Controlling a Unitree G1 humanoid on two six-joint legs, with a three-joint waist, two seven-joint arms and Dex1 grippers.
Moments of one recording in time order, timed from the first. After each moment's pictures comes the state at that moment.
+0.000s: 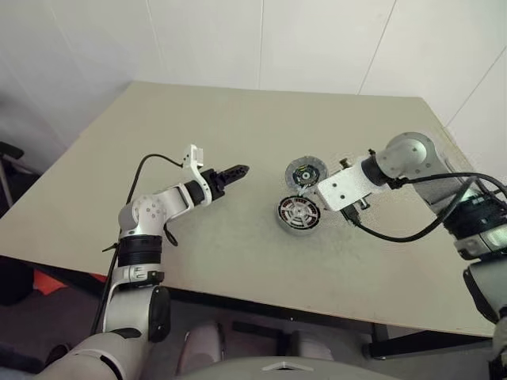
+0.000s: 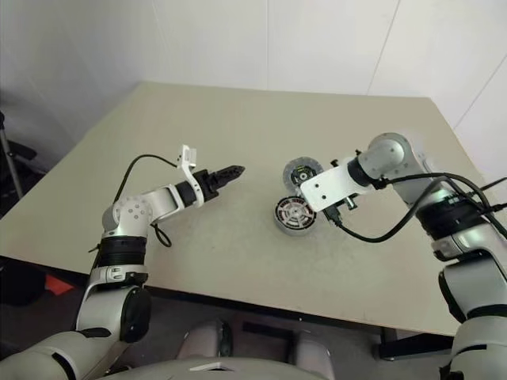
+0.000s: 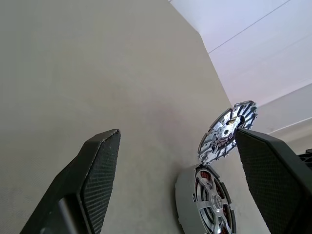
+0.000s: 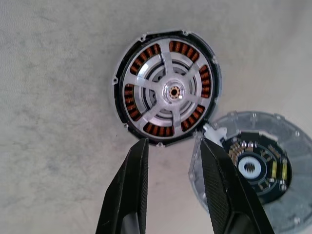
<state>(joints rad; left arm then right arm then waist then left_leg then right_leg) -0.62 0.12 0.29 0.27 -0.74 1.02 -0.38 -0.87 -0.84 0.50 0.34 -0.20 -0.39 1.48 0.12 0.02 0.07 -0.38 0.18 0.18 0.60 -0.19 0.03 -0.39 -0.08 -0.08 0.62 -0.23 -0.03</state>
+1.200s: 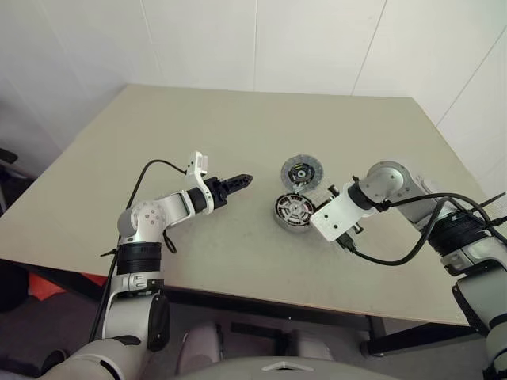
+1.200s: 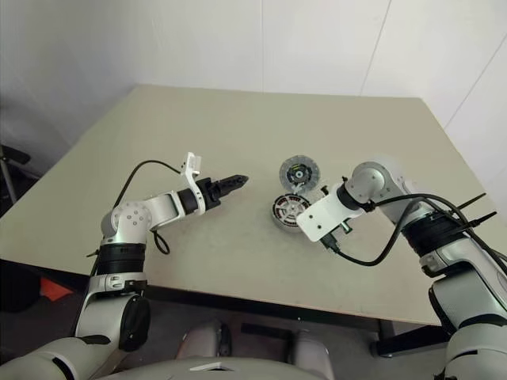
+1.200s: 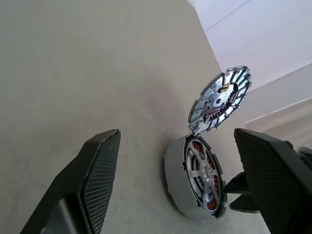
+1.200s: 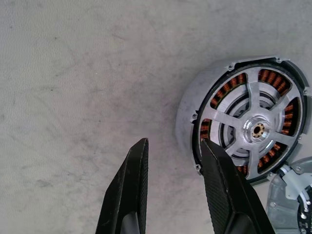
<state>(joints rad) -0.57 0.12 0.27 0.19 -0.77 1.11 -0.36 -0.76 -0.83 0.52 0.30 -0.25 -0.41 1.46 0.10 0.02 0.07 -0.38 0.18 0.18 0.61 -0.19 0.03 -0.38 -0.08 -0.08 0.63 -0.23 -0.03</state>
